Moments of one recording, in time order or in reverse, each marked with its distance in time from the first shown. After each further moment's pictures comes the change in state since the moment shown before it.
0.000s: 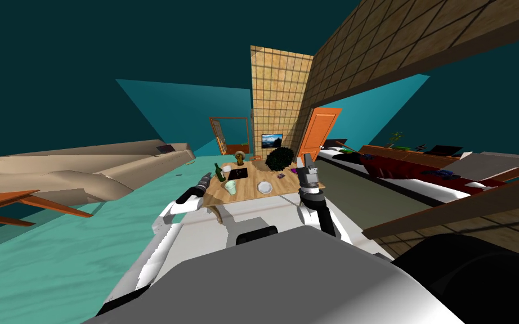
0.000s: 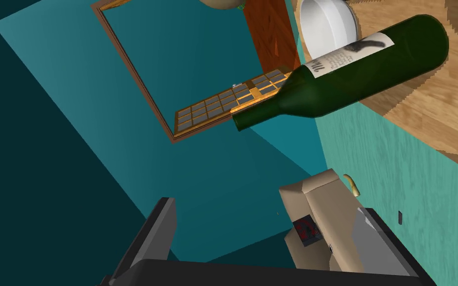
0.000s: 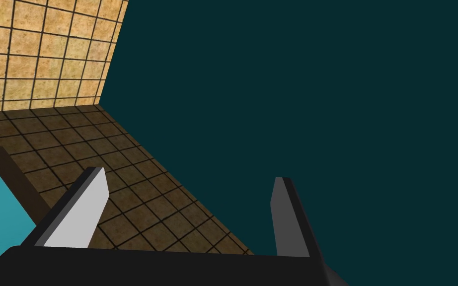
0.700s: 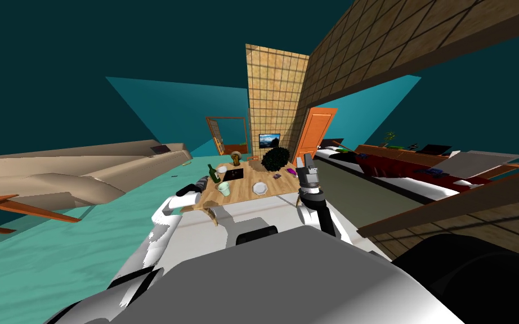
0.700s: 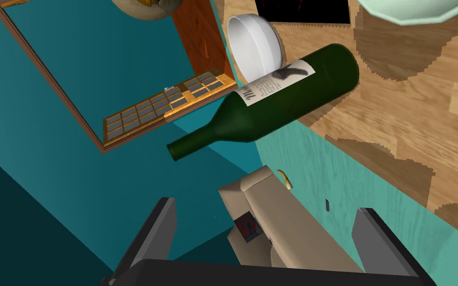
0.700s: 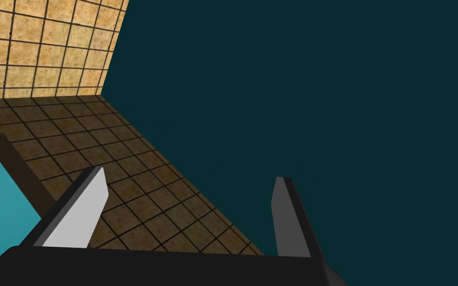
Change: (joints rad) left arm -0.113 0.047 0.032 0.165 0.034 0.200 0.003; right arm 0.000 0.000 0.000 0.000 0.000 0.000 0.000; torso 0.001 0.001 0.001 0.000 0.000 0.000
